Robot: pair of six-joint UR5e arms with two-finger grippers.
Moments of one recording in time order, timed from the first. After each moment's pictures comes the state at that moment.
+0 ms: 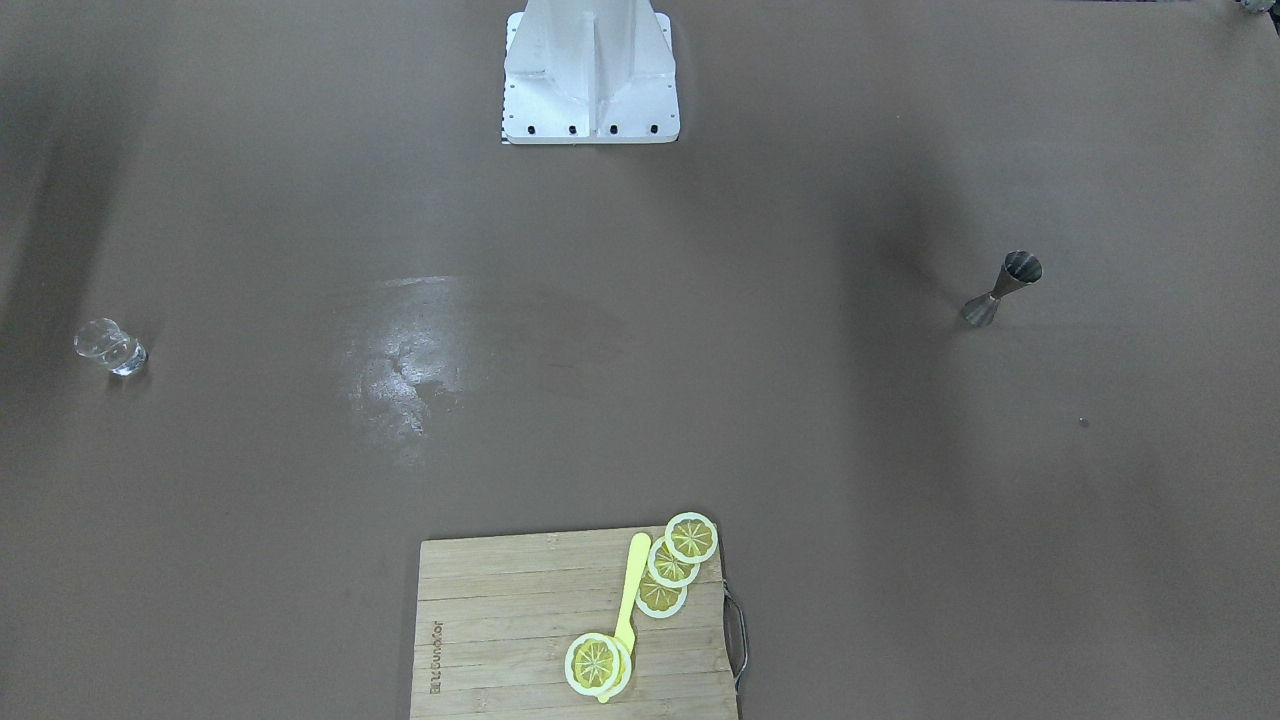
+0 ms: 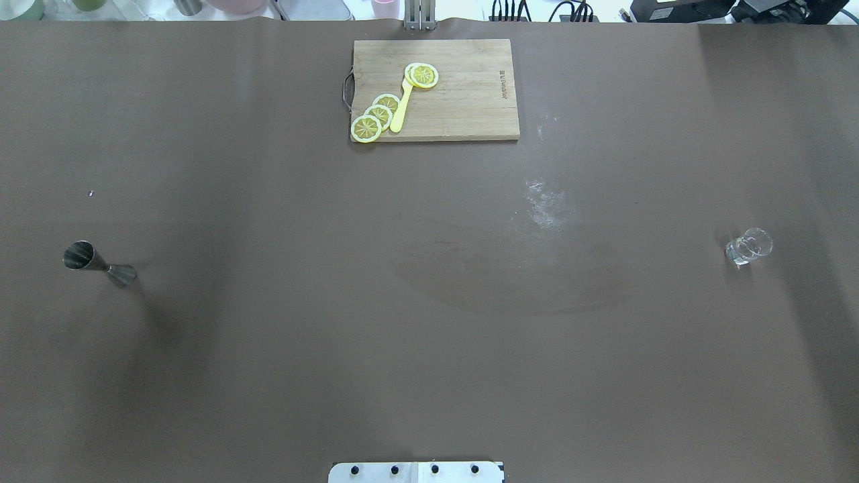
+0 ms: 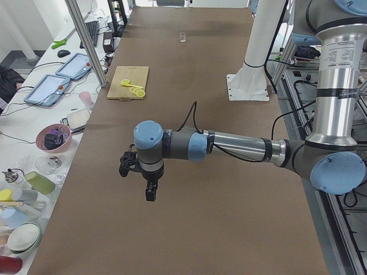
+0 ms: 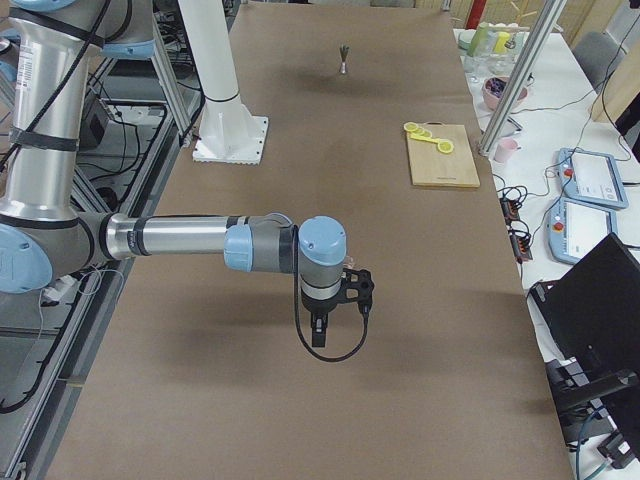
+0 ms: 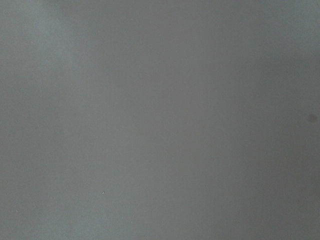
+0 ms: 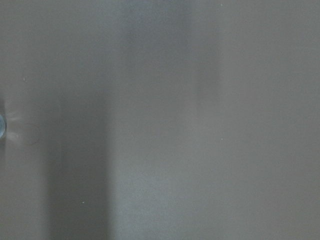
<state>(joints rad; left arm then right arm) -1.60 -1.57 -1.71 -1.51 -2.28 0.01 1.58 -1.79 1.85 -1.64 2.28 -0.04</state>
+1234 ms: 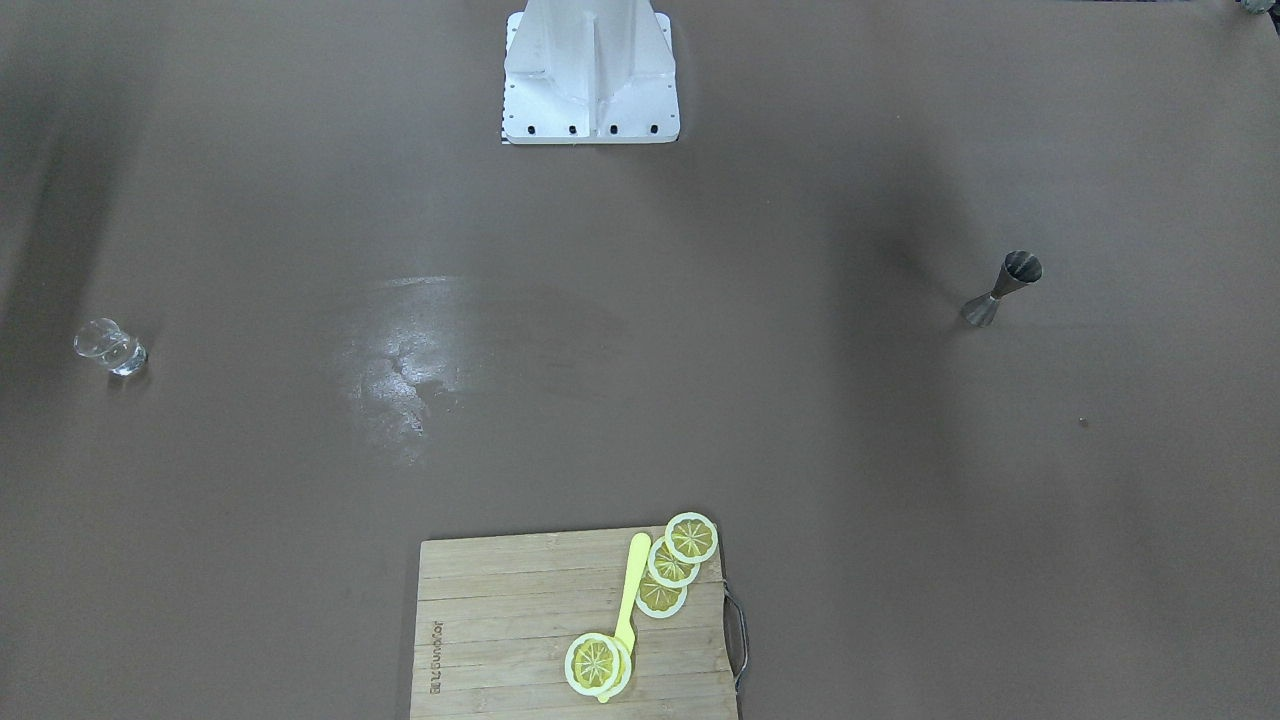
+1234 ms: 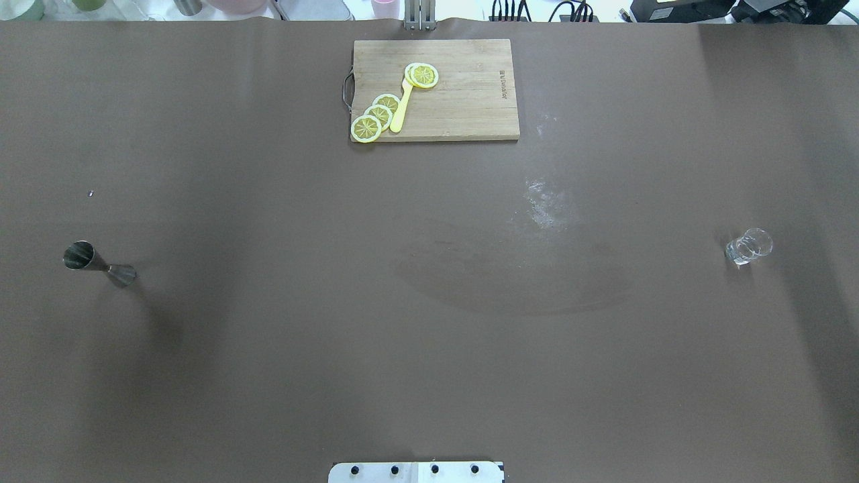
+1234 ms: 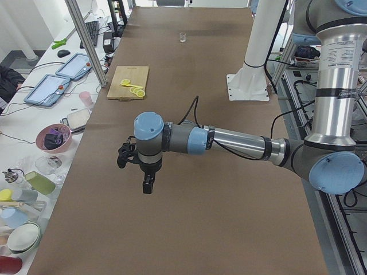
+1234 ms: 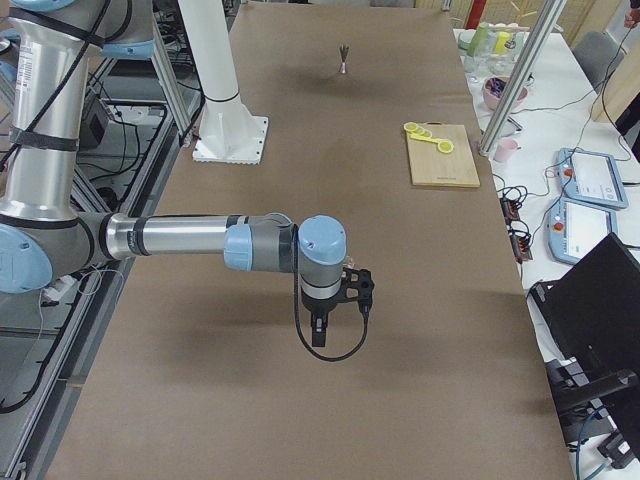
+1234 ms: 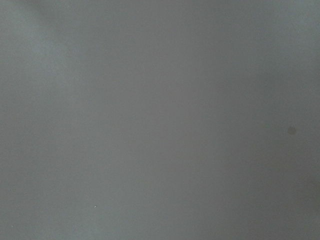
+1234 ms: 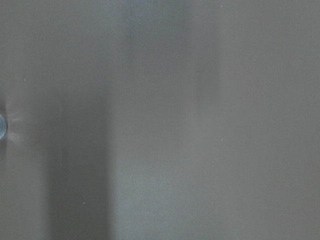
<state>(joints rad) -1.60 -1.58 -1.75 -1.53 -2.29 -0.01 1.58 -1.79 1.86 -1.64 2.28 -0.04</state>
